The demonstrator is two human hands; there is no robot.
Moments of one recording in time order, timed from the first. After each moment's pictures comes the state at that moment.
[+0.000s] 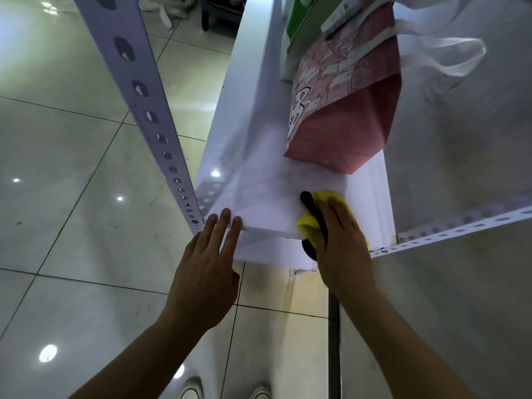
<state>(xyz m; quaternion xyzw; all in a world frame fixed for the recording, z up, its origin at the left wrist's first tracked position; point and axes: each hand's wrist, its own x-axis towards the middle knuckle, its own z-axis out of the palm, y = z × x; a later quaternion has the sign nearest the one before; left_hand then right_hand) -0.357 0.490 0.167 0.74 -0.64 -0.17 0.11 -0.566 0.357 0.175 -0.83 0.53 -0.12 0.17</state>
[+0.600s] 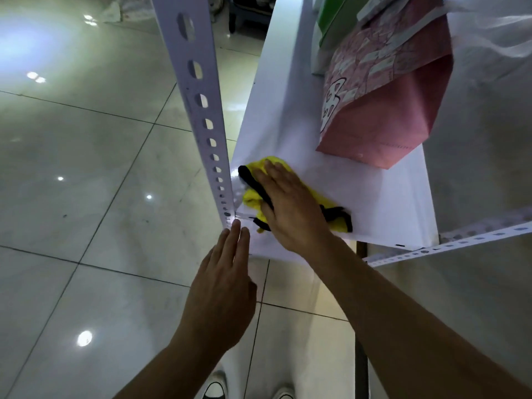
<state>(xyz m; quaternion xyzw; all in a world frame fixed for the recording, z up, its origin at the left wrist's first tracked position) -0.358 0.527 0.168 0.78 -0.59 -0.18 0.14 -0.438 0.347 0.169 -0.94 0.31 -0.09 0.15</state>
